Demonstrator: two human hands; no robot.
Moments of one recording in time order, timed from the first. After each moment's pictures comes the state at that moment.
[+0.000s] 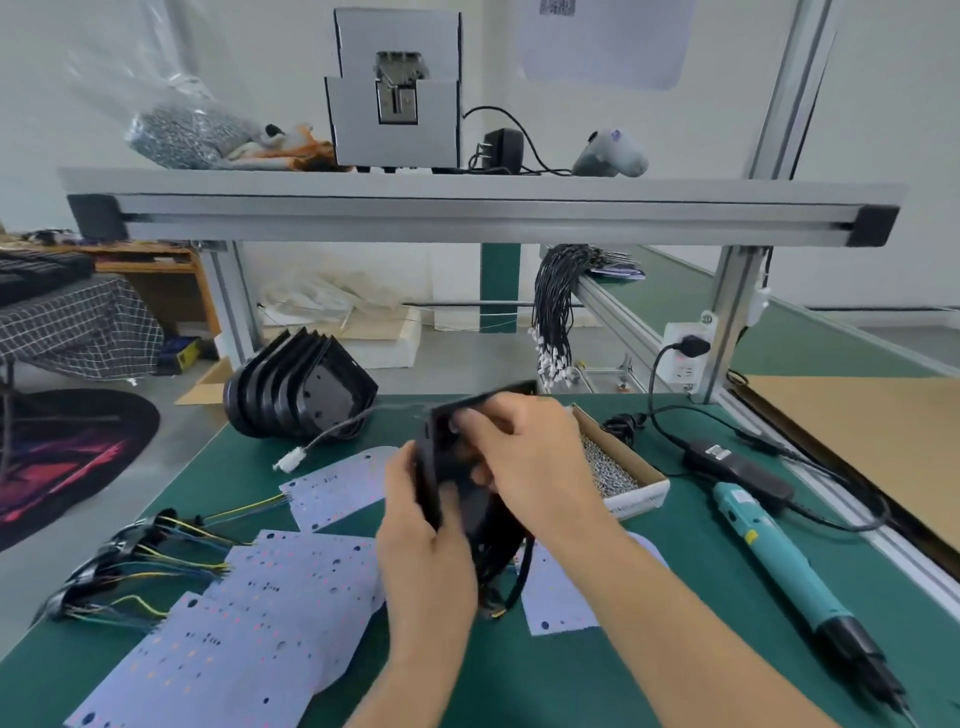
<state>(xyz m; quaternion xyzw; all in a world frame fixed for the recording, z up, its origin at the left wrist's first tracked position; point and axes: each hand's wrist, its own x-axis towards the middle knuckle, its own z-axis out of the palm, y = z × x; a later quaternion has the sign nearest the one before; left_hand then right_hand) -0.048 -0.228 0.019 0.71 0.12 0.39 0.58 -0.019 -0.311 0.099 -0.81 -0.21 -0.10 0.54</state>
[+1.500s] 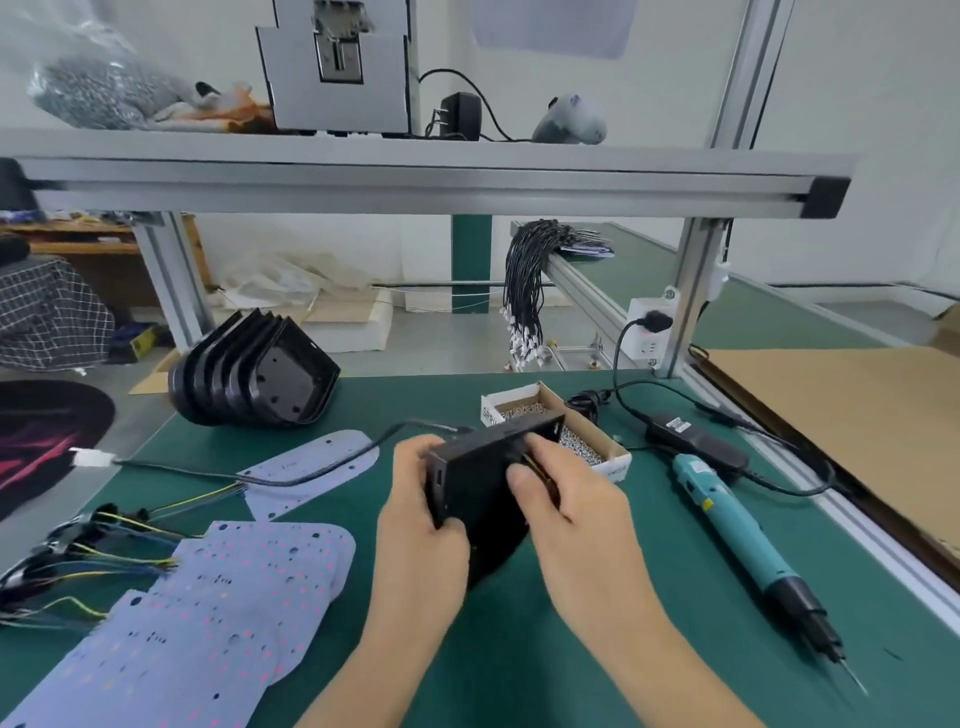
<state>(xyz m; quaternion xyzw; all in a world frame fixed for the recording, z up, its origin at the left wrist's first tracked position) -0.055 -0.247 0.022 0.72 0.02 0.23 0.65 -0.051 -0.366 0.045 -0.84 -0.16 -0.16 0.50</state>
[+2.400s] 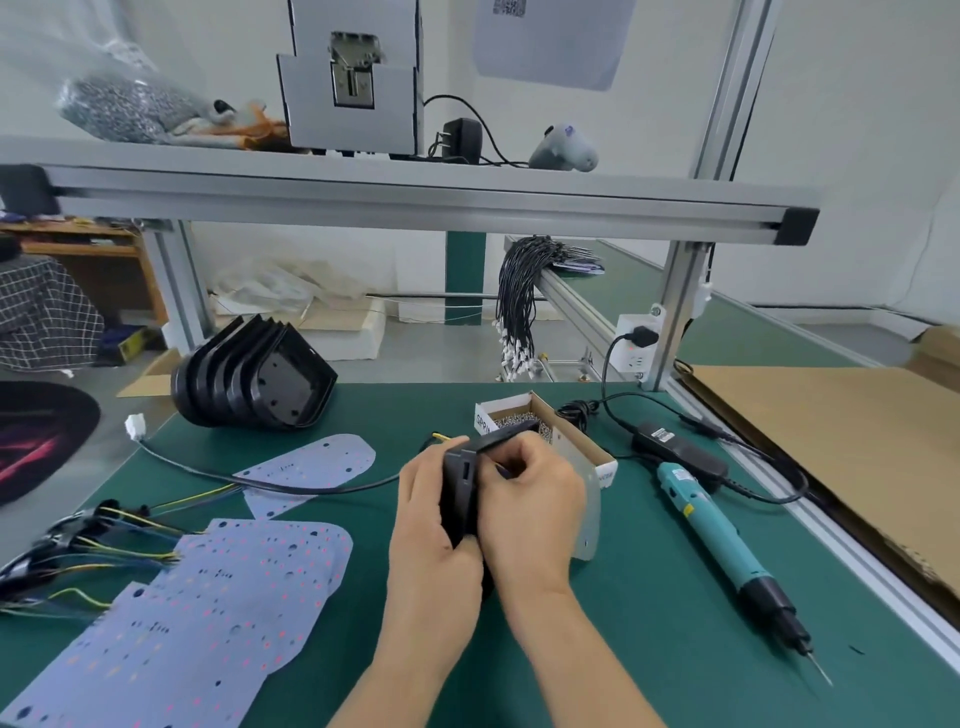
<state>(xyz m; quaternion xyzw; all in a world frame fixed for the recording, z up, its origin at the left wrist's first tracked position) -0.081 -0.259 0.027 0.72 -0.03 0.23 0.66 -0.042 -0.322 0.053 -0.80 0.03 -0.24 0.55</state>
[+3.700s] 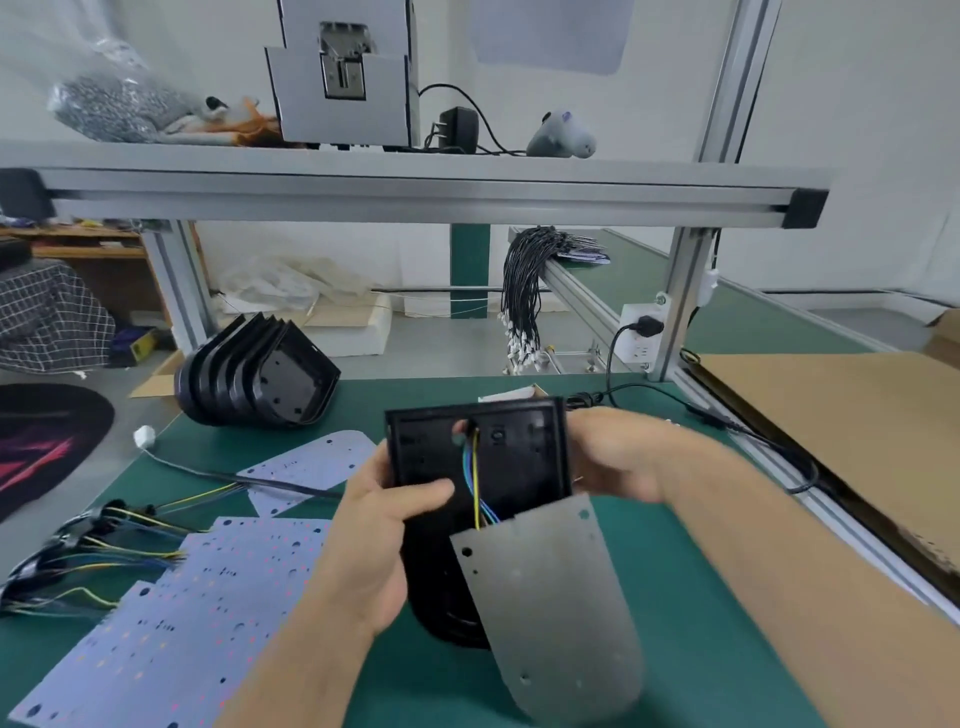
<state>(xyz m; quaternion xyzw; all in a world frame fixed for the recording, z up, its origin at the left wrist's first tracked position) -0.064 -0.223 0.047 0.54 0.02 0.05 0.84 0.009 -0.403 0.101 -0.78 -0.07 0.29 0.55</state>
